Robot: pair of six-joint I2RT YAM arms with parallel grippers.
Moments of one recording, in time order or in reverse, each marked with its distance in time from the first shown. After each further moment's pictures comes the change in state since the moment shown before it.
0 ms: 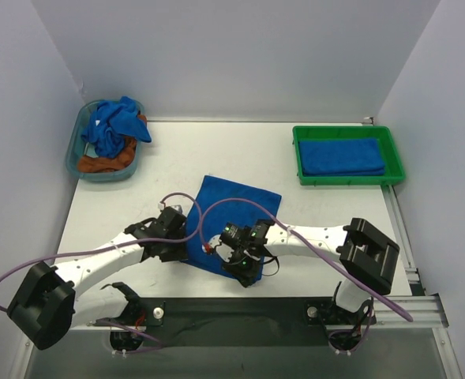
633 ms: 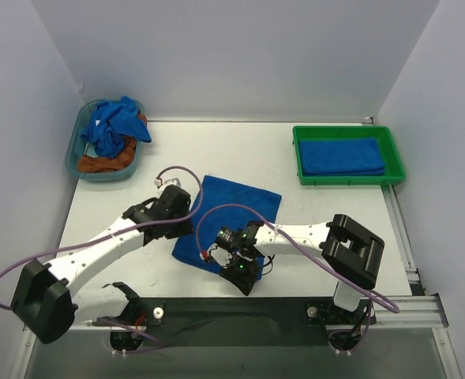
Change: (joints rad) left arm 0.001 0.002 0.230 -0.087 -0.130 -0.087; right arm 0.013 0.102 0.032 -0.053 -0.105 -0.031
